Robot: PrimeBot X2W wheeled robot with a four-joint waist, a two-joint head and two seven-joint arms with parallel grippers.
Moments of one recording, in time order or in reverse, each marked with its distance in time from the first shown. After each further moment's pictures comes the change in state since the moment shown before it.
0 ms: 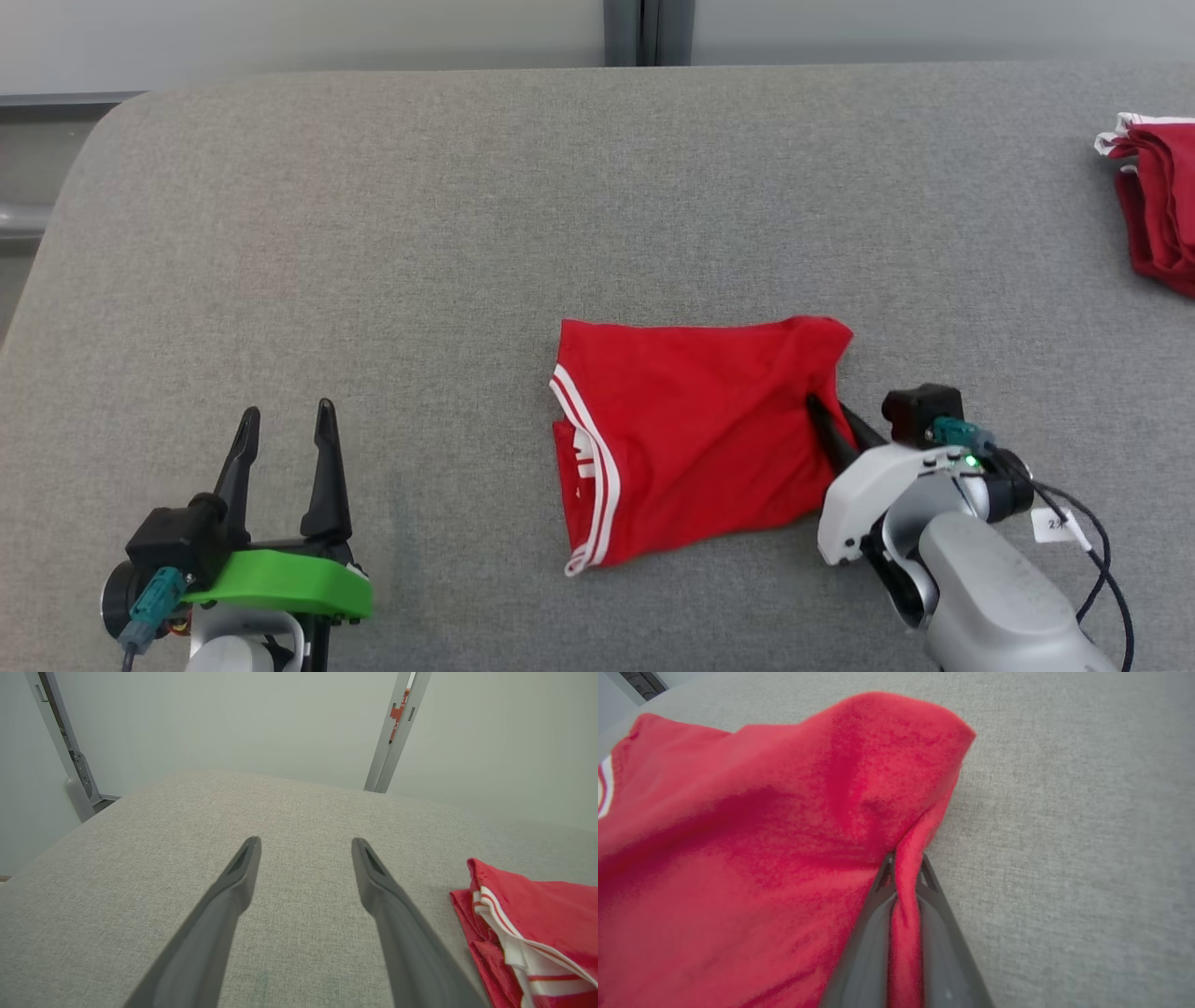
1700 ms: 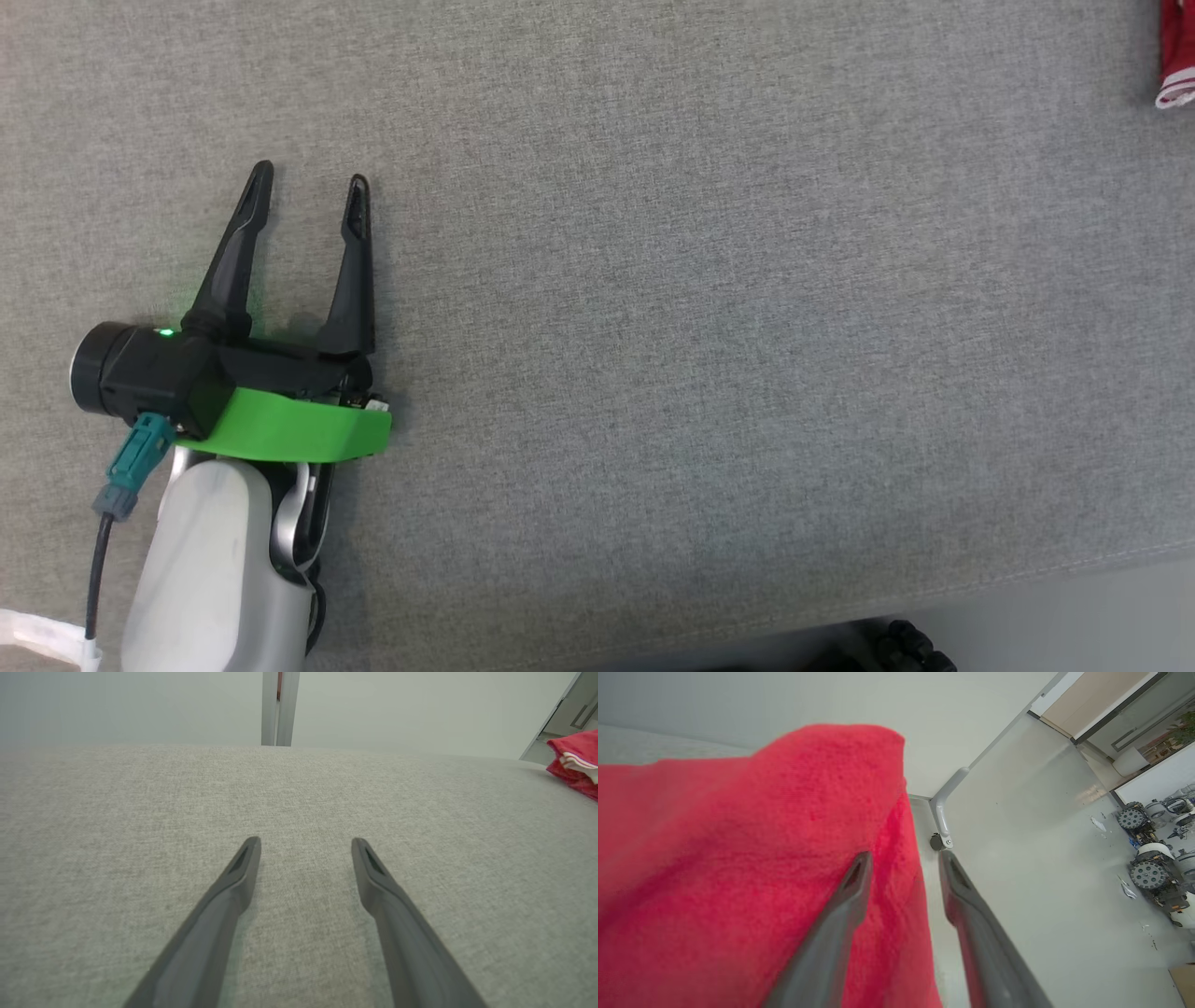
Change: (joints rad) left arm -0.273 0.053 -0.124 -0.141 0.047 -0.004 -0.003; right arm -0.672 -0.730 -0.155 -0.002 0.024 0.000 0.281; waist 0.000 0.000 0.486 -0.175
